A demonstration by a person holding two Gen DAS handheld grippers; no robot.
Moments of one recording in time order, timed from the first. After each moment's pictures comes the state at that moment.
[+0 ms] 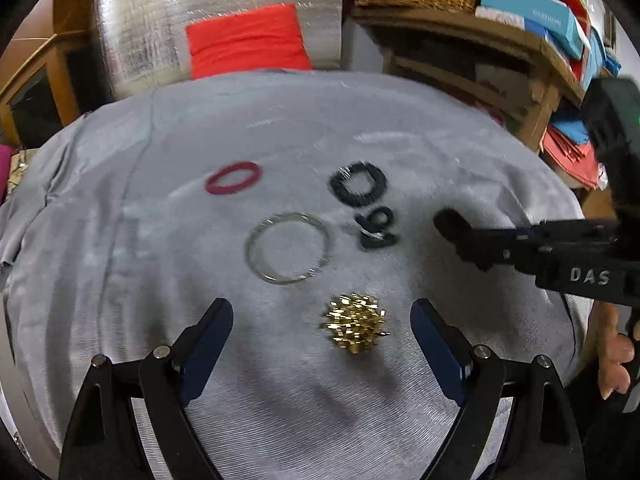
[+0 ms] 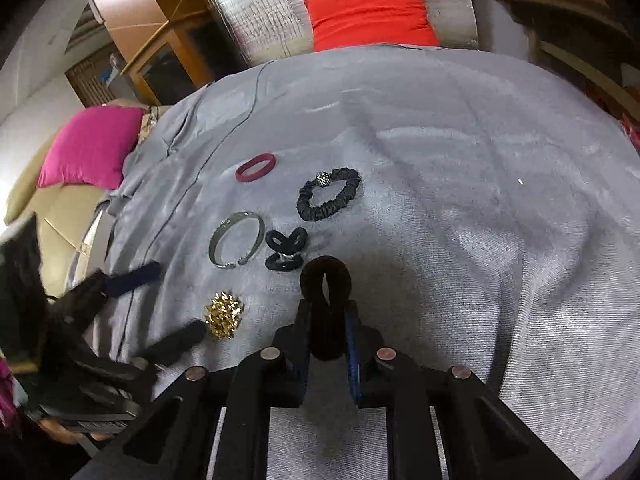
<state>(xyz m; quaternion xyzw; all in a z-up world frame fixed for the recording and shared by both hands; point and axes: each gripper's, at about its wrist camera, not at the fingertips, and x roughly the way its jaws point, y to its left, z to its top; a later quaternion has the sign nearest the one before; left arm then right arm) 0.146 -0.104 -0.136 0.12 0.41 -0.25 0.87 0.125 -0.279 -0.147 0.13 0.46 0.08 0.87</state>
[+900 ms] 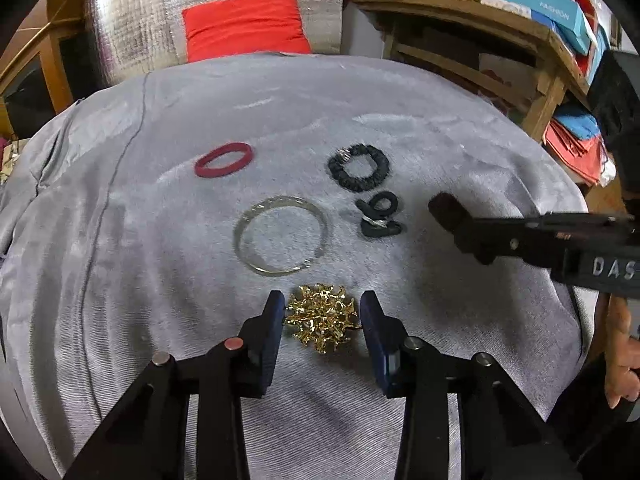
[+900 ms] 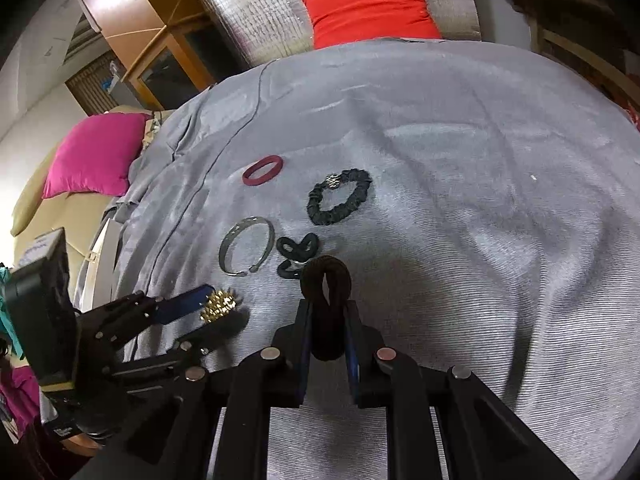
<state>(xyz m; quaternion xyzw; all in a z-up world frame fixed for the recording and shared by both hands) 0.153 -0.104 -0.144 0.11 0.42 -0.24 0.87 0.134 -0.273 -0.151 0.15 0.47 0.09 0.87</state>
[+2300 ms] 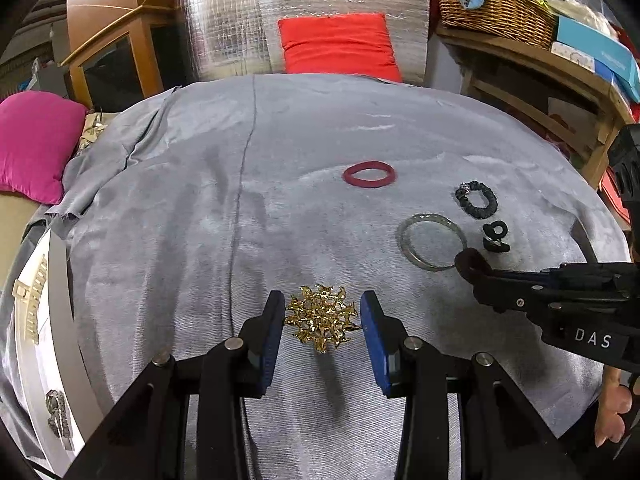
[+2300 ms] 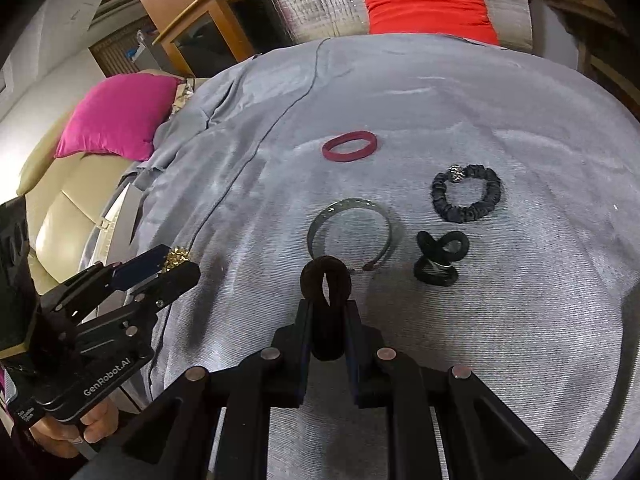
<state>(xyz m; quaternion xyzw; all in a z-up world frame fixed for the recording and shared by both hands) 0.153 -0.011 -0.117 0.08 0.39 -0.12 0.91 0.153 -0.183 -0.157 0.11 0.47 0.14 0.86</state>
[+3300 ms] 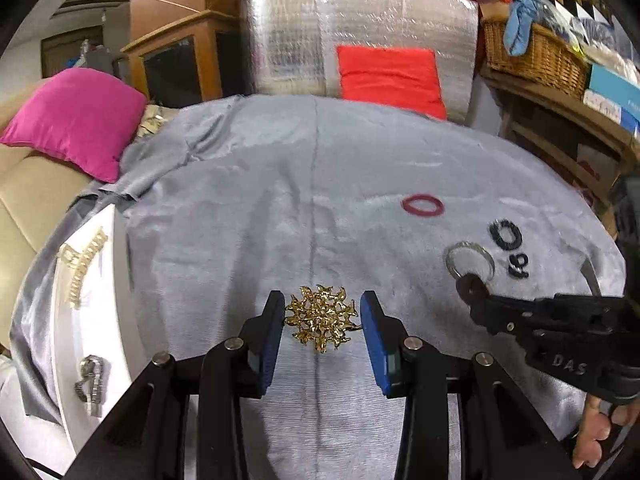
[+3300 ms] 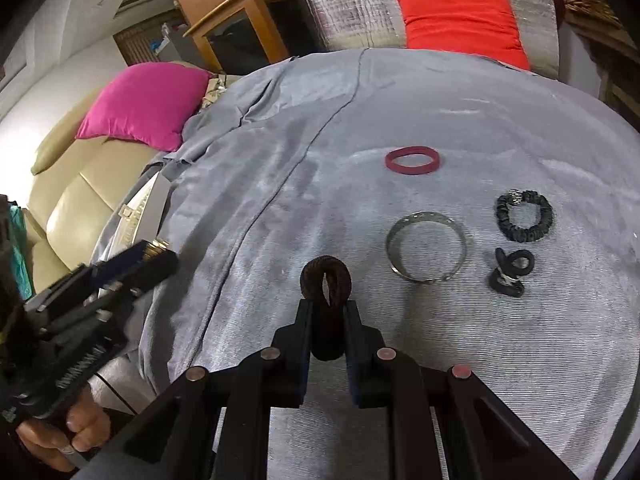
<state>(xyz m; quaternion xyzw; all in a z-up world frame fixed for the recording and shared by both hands) 0.119 0.047 -0.088 0.03 0.35 -0.05 0.94 0.146 -0.133 -0.145 0.08 0.45 0.17 0.87</state>
